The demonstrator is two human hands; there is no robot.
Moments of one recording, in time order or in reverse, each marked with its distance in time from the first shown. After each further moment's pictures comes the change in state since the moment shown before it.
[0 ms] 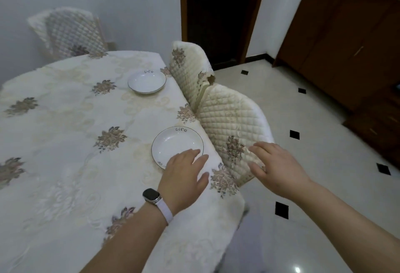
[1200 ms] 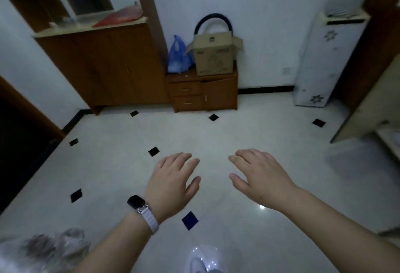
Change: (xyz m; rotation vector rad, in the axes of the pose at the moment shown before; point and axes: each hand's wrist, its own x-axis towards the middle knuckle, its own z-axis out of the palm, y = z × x) left_hand 0.139 0.593 0.153 0.015 -0.089 1.095; right_hand -0.412 0.400 -0.063 -0.007 0.332 0.834
